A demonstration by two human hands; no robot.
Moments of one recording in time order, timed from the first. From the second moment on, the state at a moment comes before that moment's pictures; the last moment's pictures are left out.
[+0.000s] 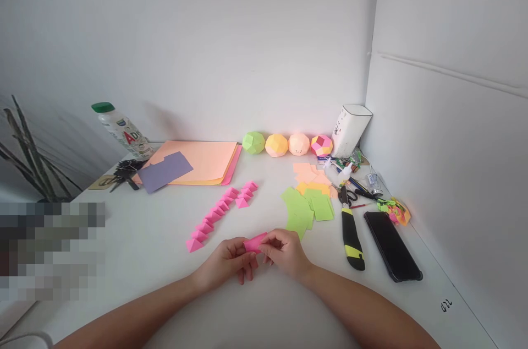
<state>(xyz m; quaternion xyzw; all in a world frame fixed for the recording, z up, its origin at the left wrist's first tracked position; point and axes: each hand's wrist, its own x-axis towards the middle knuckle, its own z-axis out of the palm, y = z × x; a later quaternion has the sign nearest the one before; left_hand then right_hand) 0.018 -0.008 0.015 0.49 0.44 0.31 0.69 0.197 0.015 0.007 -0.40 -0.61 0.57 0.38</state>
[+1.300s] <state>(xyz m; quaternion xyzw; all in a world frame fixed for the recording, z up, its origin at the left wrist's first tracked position) 0.017 -0.009 0.019 0.47 0.46 0.32 0.68 0.199 0.019 0.008 -0.38 -0.64 0.59 0.31</state>
